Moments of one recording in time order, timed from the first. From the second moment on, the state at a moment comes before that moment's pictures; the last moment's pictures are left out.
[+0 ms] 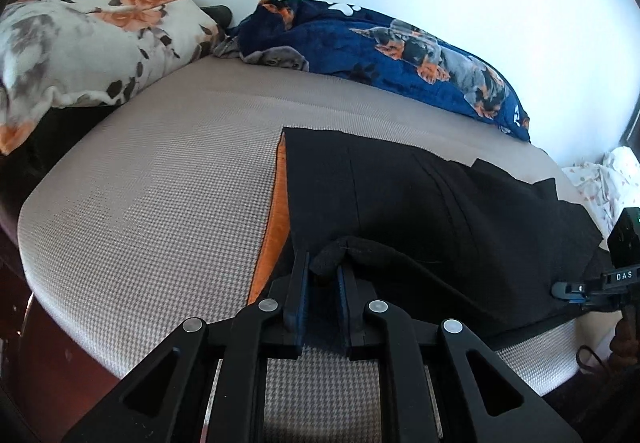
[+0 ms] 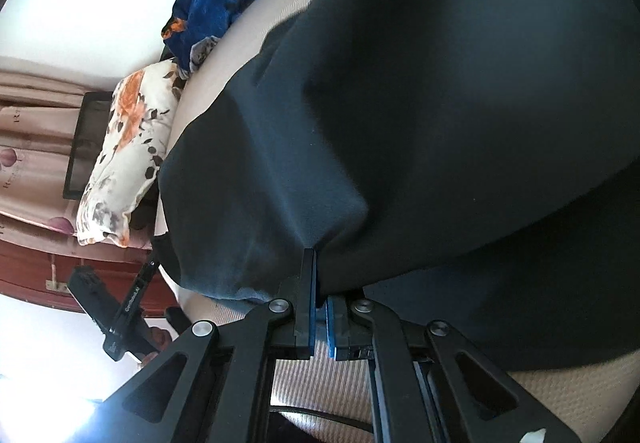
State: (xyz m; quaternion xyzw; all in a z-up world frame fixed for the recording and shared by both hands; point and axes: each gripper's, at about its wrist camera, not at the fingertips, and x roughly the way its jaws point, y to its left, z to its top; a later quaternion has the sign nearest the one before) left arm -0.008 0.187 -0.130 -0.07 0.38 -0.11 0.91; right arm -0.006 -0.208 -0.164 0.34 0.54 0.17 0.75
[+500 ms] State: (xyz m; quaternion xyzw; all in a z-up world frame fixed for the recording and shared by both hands) left arm -0.042 0.198 -0.086 -0.02 0.30 -0.01 0.95; right arm -0.008 -0.201 -0.166 0.33 0.54 0.17 0.76
